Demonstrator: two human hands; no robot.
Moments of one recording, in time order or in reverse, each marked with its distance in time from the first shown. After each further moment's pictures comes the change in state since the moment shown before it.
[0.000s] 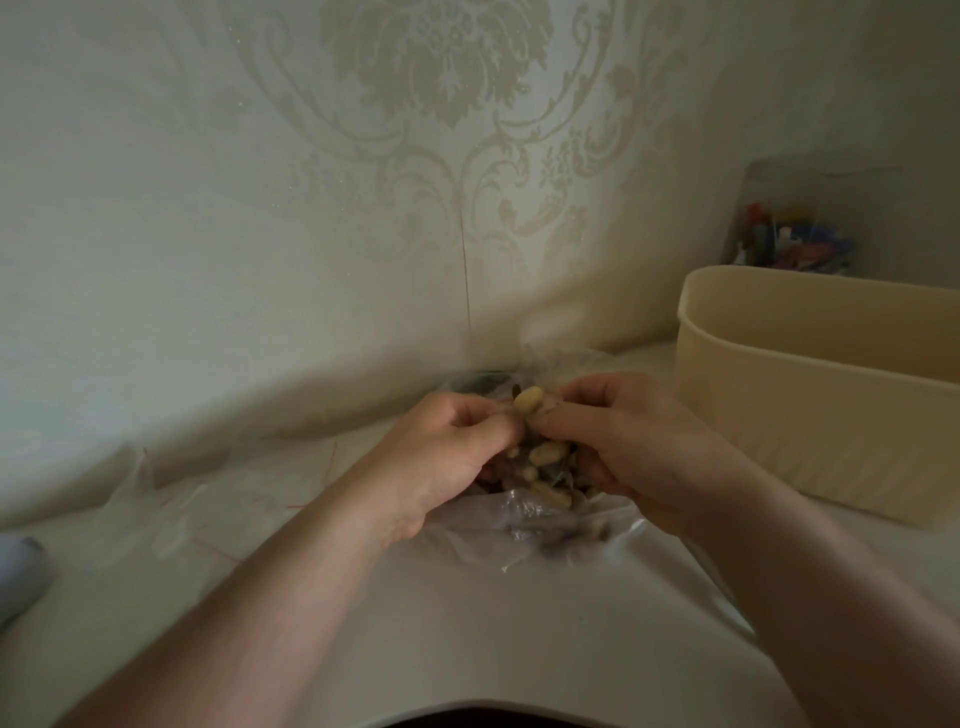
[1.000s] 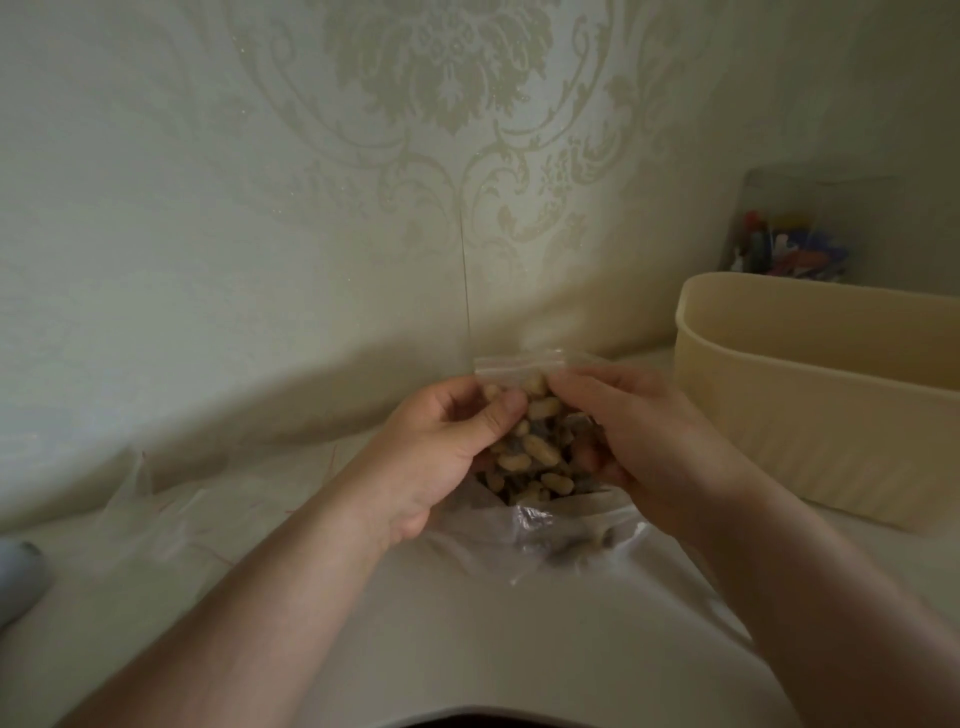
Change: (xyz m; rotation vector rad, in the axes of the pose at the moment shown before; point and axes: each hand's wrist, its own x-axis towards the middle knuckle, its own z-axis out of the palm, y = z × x) left_hand -0.002 0.002 0.001 -0.333 0.027 0.066; right_hand 0.003 0.000 0.002 0.139 0.148 -0.059
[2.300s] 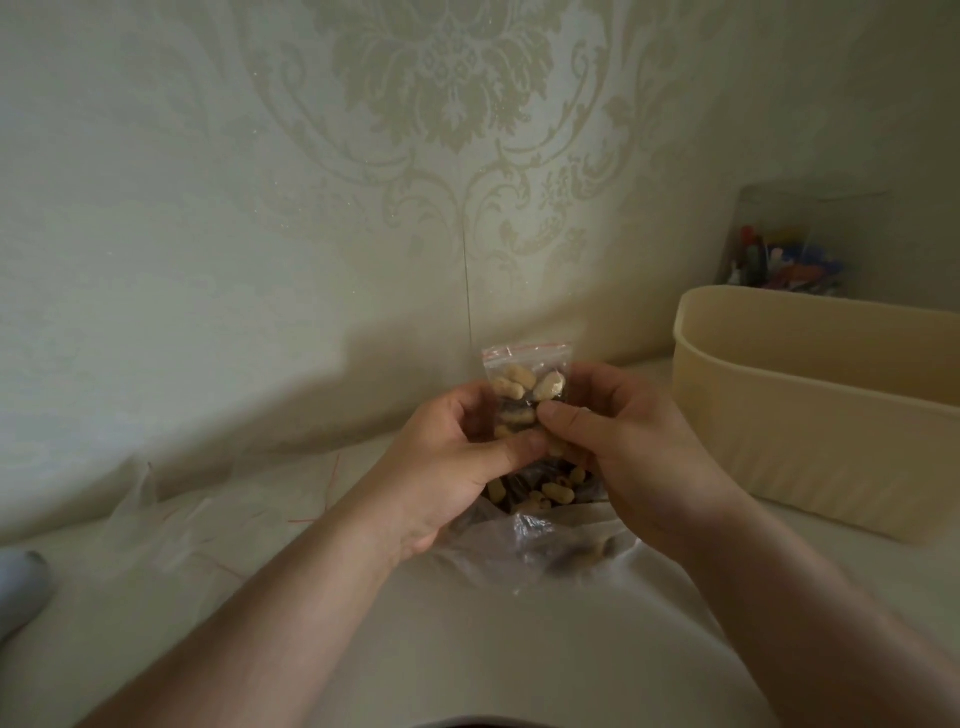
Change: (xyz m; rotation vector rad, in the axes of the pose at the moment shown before) left_hand 0.001 -0.004 0.003 -0.042 -0.062 0.113; right_hand 0.004 0.016 0.001 0.194 -0.091 -0.163
